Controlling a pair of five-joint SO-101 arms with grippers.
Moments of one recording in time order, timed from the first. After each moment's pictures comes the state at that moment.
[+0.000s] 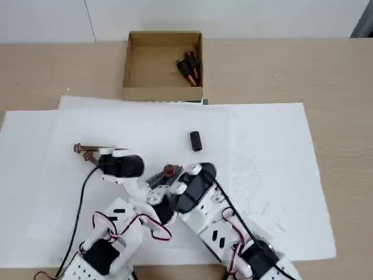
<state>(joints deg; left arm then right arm) 34.6 -103.4 96.0 38.1 41.0 -43.7 -103.2 91.0 46.9 3.8</state>
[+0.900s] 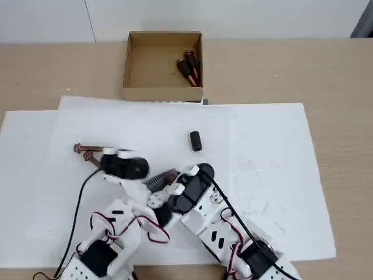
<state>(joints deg) 34.6 -103.6 93.1 45.8 36.3 -44.0 -103.0 91.1 47.0 3.9</state>
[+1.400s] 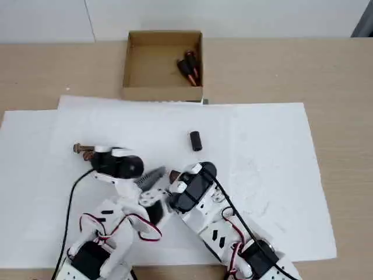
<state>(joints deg) 28.0 -103.5 87.3 52.4 29.9 -43.6 -103.1 91.0 46.9 3.8</state>
